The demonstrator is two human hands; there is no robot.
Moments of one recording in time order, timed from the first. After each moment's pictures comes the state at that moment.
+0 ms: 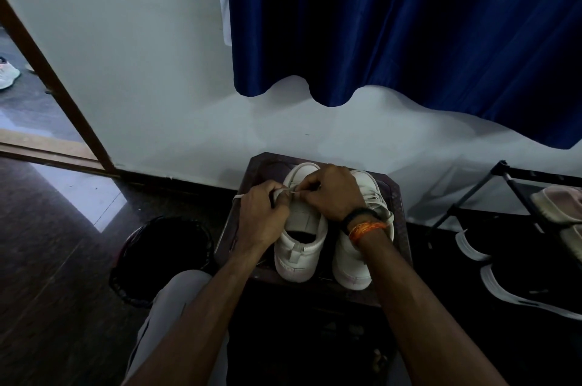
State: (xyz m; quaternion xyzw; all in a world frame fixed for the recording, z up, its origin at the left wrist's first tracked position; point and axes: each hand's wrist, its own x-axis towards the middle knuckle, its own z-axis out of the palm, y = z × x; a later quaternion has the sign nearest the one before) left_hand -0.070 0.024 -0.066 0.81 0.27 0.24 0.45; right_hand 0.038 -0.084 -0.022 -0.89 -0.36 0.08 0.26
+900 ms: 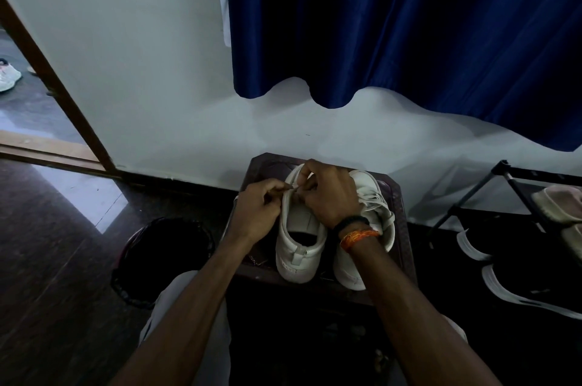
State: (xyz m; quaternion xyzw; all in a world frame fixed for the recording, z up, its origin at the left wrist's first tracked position) left_hand -0.073 0.046 -0.070 0.81 0.19 0.19 0.52; right_hand 0.020 -0.078 -0.025 -0.89 -0.32 0.00 0.32
